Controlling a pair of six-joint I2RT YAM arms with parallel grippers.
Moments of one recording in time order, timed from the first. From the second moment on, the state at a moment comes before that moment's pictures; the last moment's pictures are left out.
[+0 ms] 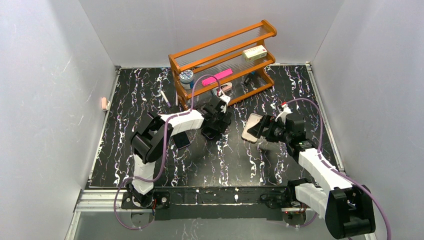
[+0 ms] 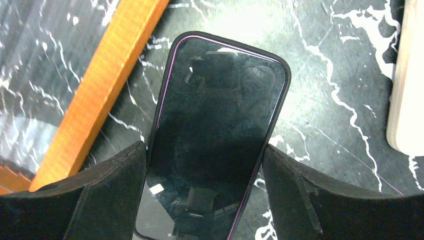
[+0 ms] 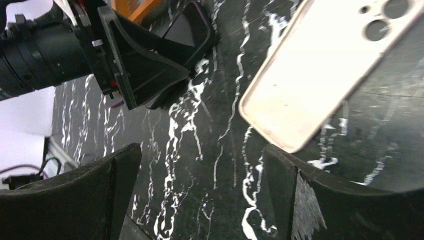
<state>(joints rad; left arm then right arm) -0.76 1.94 1.27 -0.28 -0.11 -0.23 0.24 0.99 0.43 0.01 -0.44 0.56</state>
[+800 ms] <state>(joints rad) -0.76 1.67 0.82 0.12 -0.05 -0.88 0.64 1.38 0.35 0.58 -0.39 0.79</state>
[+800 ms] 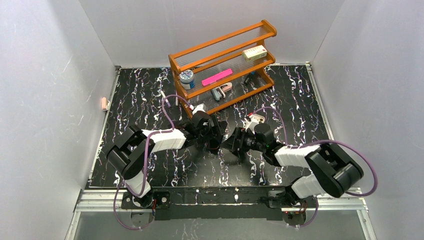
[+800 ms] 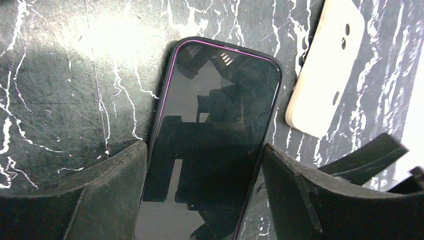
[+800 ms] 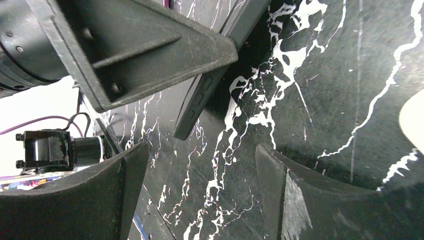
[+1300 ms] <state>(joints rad) -0.80 1.64 0.70 0.30 -0.06 -1.07 0.69 1.55 0.41 0.72 -0.38 0.84</state>
